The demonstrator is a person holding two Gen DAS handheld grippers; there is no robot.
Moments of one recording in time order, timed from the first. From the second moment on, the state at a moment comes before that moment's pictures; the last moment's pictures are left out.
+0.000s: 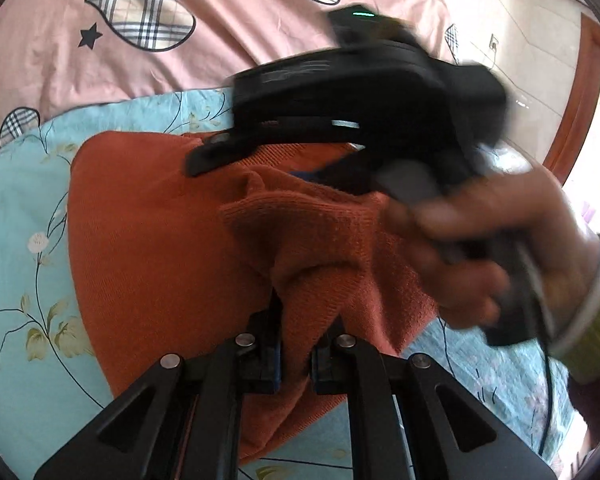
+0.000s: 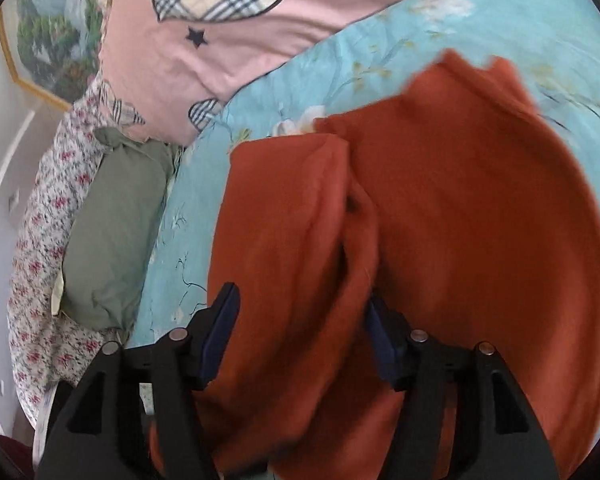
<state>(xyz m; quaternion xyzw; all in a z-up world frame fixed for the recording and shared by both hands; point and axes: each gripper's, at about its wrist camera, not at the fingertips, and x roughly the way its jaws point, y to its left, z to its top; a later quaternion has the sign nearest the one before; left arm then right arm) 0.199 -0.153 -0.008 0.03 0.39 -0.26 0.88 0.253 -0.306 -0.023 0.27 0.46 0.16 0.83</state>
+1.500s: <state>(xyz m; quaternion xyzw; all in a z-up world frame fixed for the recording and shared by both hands) 0.297 -0.063 -0.042 -0.24 0.50 -0.26 0.79 0.191 -0.397 -0.021 0.19 0.46 0.06 0.86</state>
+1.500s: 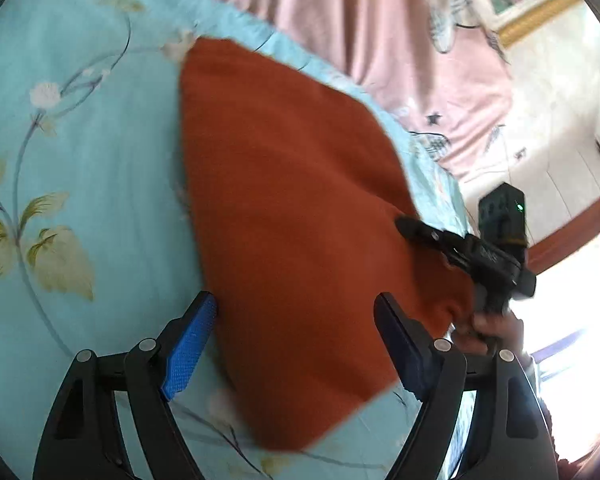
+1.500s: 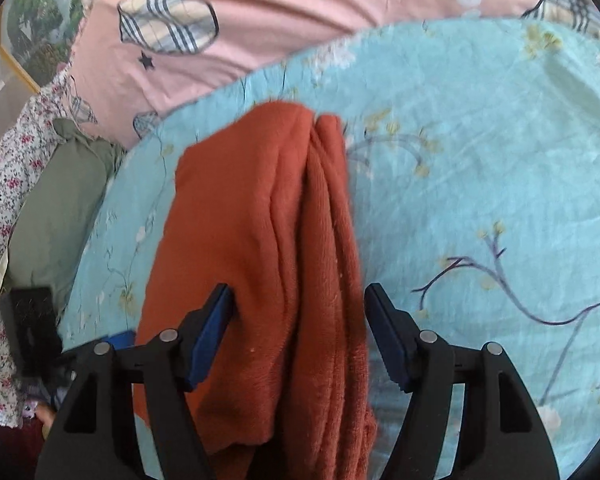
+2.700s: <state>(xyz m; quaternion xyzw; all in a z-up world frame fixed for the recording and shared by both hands) 0.136 0.158 -0.022 -0.16 0.49 -0.18 0.84 0.145 -0.153 -0.087 0.29 0.47 0.19 0.81</state>
